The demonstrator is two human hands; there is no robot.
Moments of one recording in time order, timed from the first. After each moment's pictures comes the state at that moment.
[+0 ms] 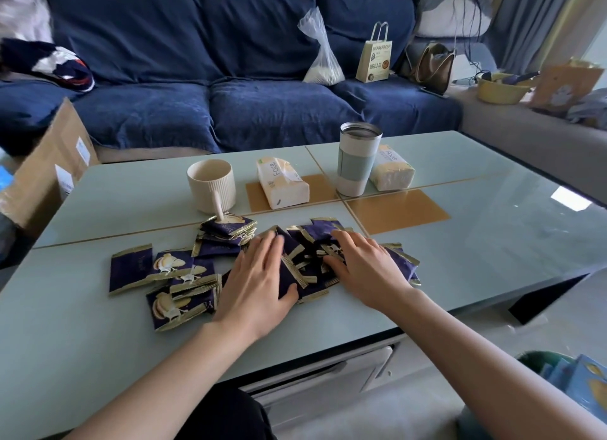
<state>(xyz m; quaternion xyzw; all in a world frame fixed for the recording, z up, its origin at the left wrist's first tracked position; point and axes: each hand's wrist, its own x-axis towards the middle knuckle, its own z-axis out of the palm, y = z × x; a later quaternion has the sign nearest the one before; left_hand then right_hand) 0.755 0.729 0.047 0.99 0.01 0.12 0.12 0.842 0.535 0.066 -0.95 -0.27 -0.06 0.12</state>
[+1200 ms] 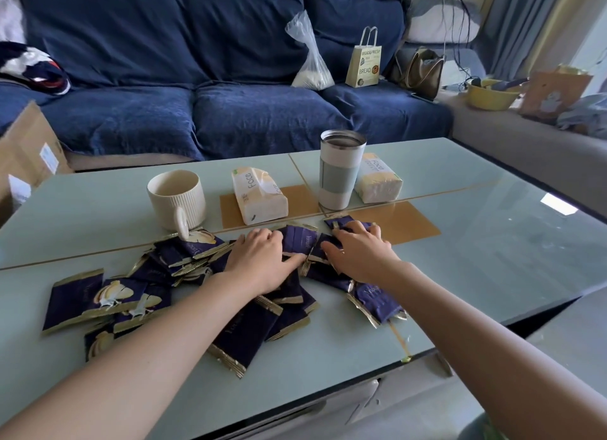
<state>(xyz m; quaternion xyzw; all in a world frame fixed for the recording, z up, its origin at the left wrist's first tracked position) 0.869 0.711 0.069 1.00 0.04 0.01 0.06 0.935 0.525 0.069 -0.98 -0.17 0.05 0.07</state>
